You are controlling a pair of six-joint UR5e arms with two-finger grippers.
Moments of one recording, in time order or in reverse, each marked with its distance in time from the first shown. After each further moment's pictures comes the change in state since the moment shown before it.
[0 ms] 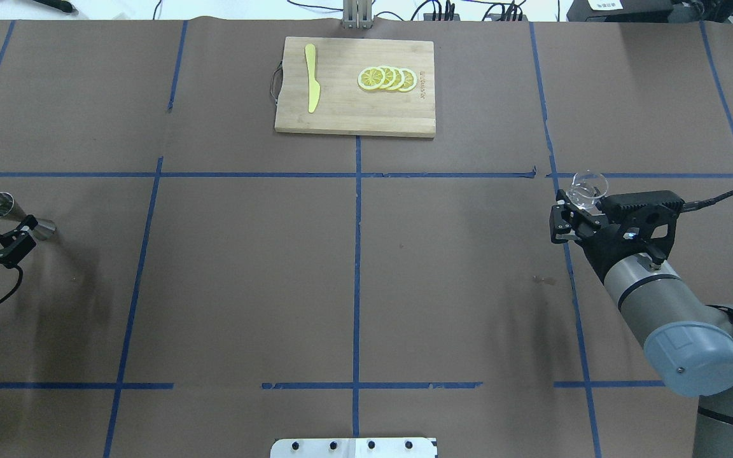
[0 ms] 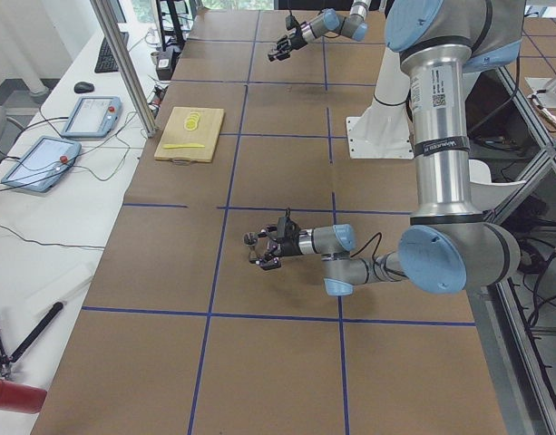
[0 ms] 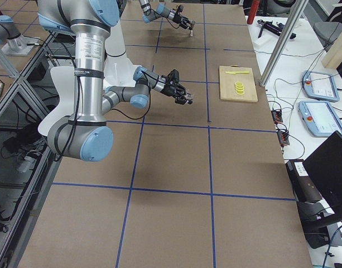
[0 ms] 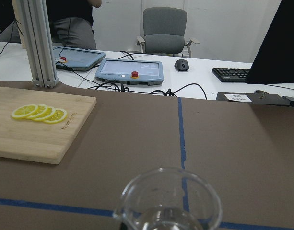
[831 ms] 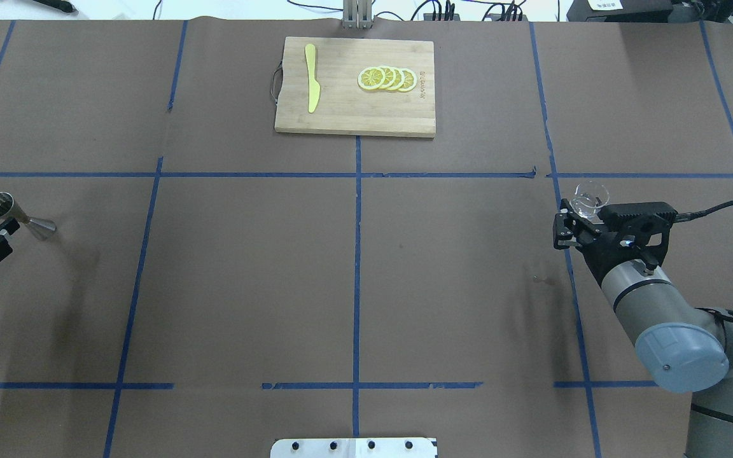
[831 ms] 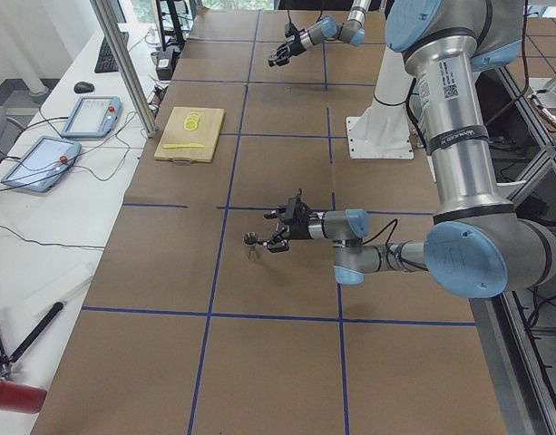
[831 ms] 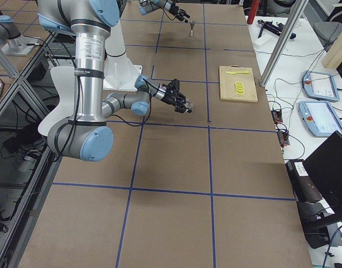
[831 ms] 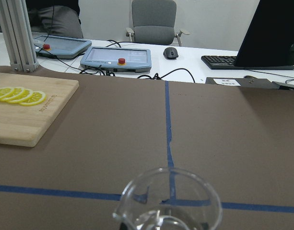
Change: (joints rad) left arm -0.003 0.134 -0.228 0.000 -0.069 0.089; right arm -0.004 -0.001 -0.104 0.070 0.000 0.040
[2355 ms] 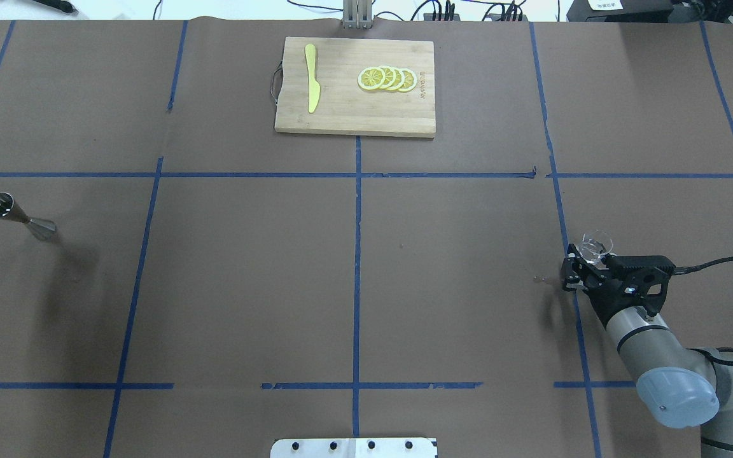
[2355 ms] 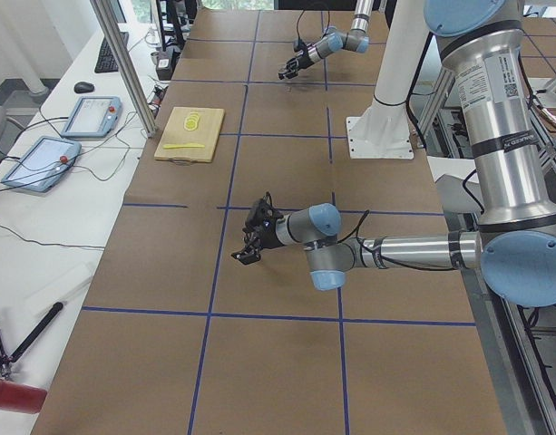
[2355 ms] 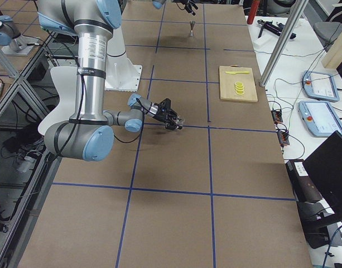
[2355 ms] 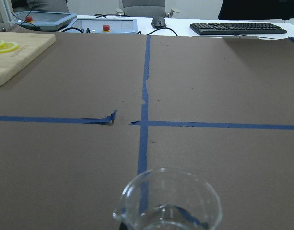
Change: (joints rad) left arm -0.515 -0.069 -0.010 0.234 -0.677 0.222; right arm -0.126 -0.051 -0.166 0.112 -0.072 0.168
